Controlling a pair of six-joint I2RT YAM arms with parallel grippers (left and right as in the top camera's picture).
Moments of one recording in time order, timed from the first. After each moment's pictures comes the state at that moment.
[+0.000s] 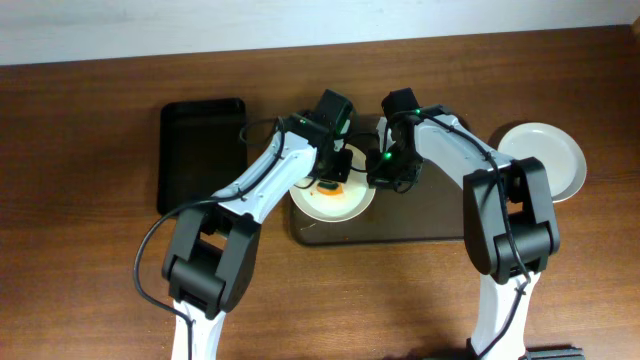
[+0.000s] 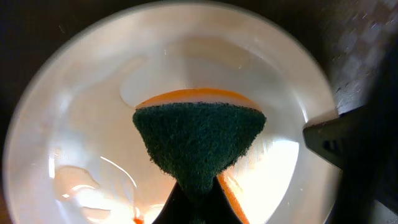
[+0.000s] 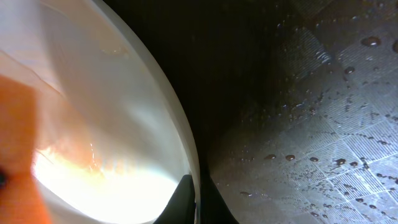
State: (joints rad) left arm -0.57 2.19 1.73 -0.82 0.09 -0.25; right arm 0.21 2.13 1.48 -0.86 -0.33 0.27
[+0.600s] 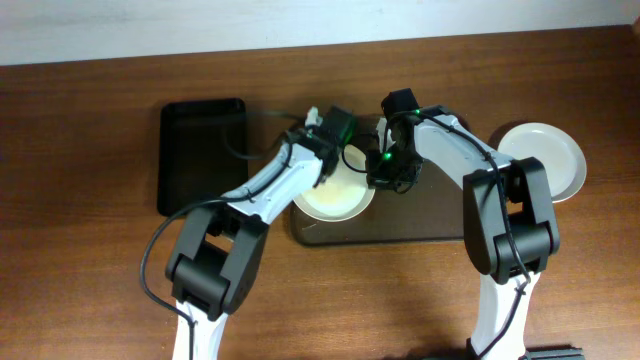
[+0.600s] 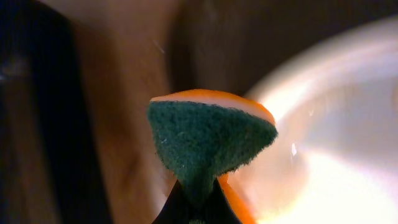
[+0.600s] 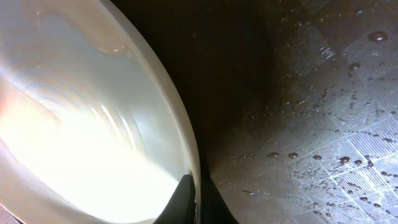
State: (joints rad) left arm -0.60 2.19 1.64 -0.72 -0.52 -0.20; right arm 0.21 2.13 1.48 -0.87 -0.34 0.27
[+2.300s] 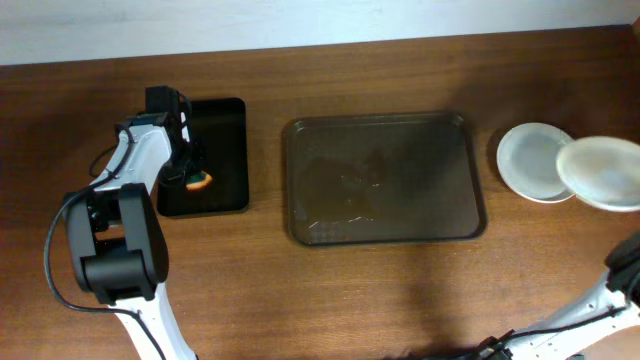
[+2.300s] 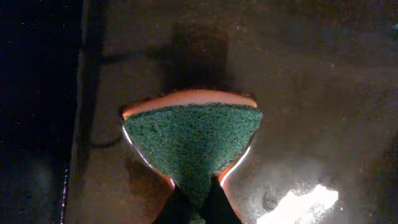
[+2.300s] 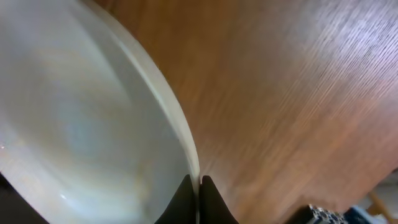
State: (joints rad) left arm 0.04 2.16 1.57 -0.76 0.00 -0.22; right arm -0.90 2.18 2.15 -1.57 -0.04 0.29
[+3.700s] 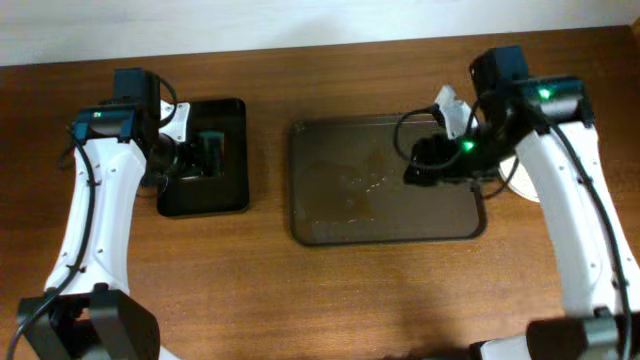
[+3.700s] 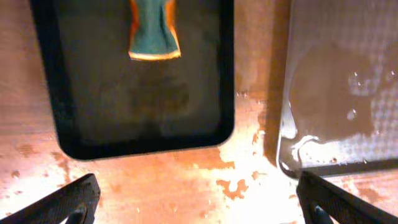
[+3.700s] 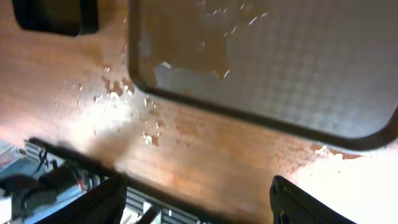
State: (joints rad) left arm 0.00 1.74 1.62 -1.22 0.20 -0.03; right arm 0.08 1.61 1.73 -1.54 -0.40 0.00
